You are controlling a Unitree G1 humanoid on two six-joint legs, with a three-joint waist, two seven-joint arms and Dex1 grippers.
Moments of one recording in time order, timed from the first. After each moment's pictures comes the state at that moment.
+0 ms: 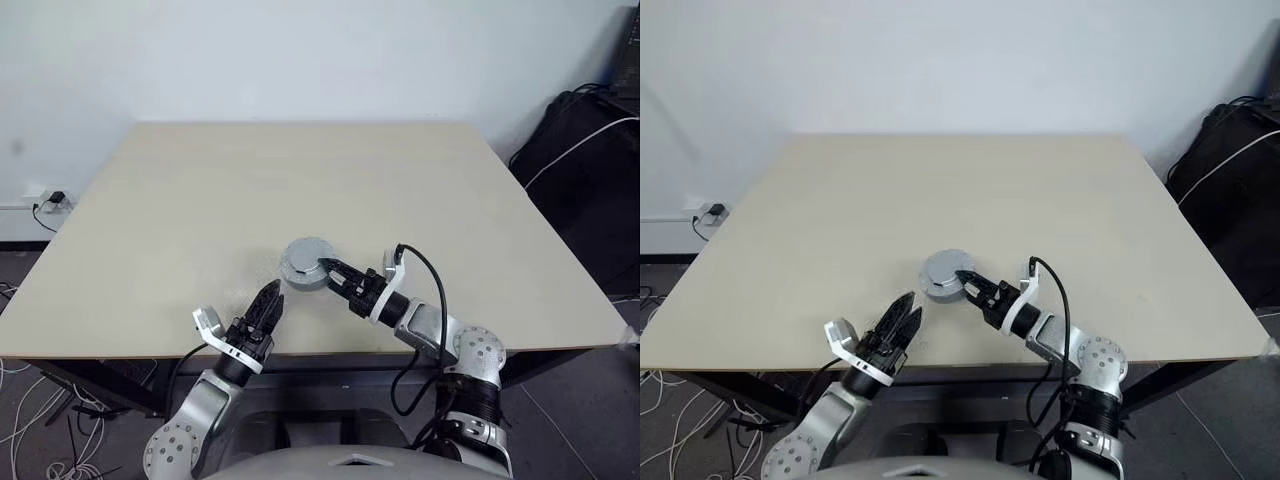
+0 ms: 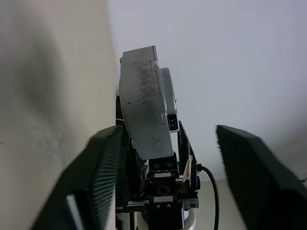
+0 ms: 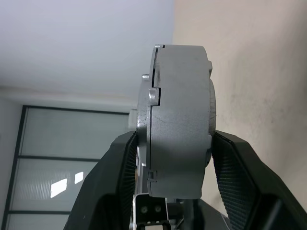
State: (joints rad) left arm 0.36 -0.07 0.09 -0.22 -1.45 0.65 -0.28; right arm -0.21 0.10 -0.42 0.05 1.30 1.28 0.03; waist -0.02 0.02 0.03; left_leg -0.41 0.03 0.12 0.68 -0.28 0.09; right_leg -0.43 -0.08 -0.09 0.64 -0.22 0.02
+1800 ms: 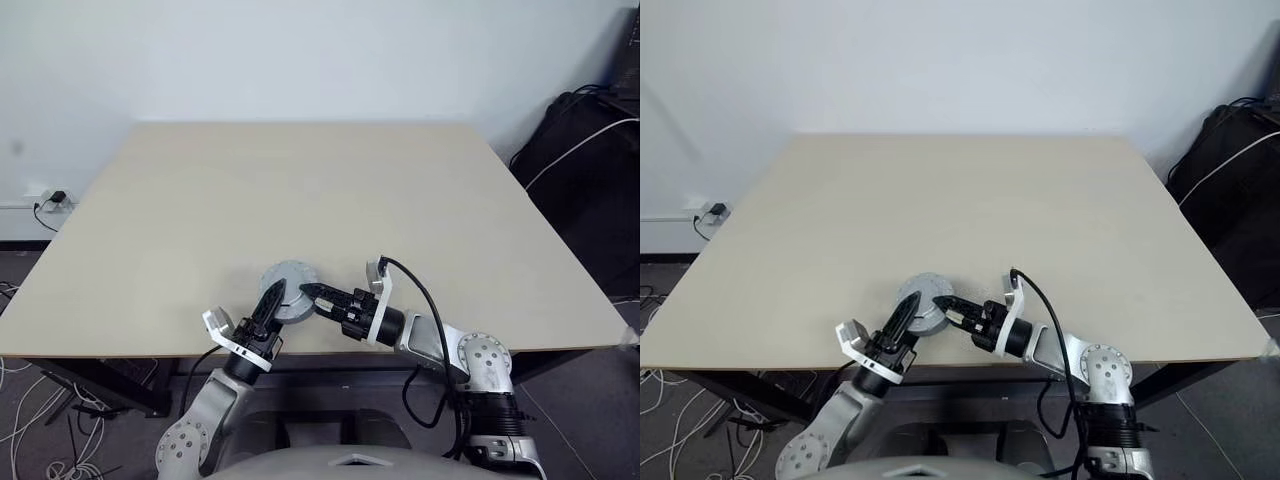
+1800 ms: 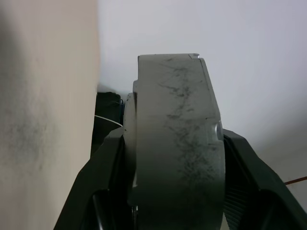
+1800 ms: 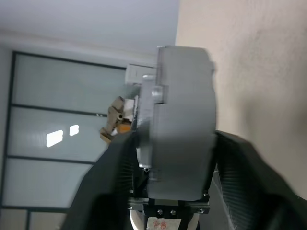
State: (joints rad) left arm 0.34 -0.07 0.02 -0.15 -1.53 0.62 -0.29; right arm -0.10 -0.15 -0.08 -0.06 1.57 1.17 -0.01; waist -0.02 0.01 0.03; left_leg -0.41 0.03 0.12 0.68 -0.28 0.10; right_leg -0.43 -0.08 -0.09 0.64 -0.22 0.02
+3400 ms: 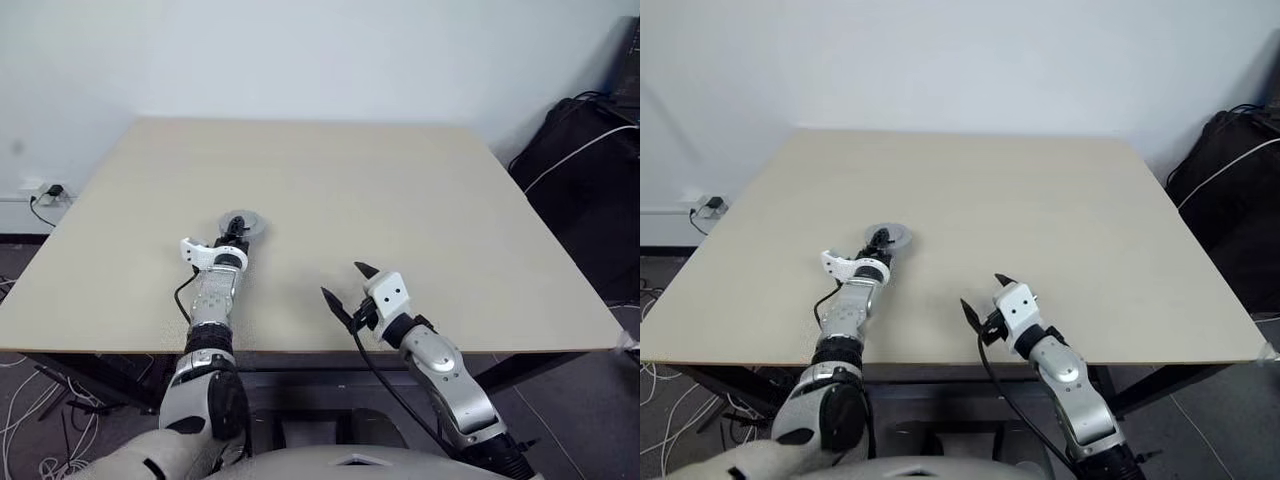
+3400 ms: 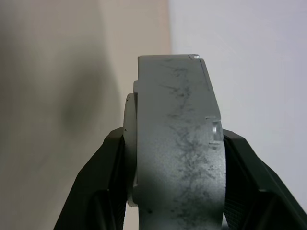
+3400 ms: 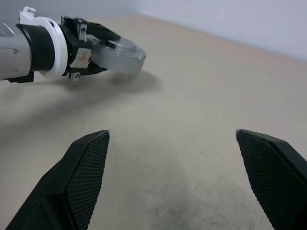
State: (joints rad) left arm -0.58 -0.05 0.52 0.77 -1.06 0.16 -0.10; right arm 0.10 -0.26 0.28 -0.16 0.09 0.06 0.33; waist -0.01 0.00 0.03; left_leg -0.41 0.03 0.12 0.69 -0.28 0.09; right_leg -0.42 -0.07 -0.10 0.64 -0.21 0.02
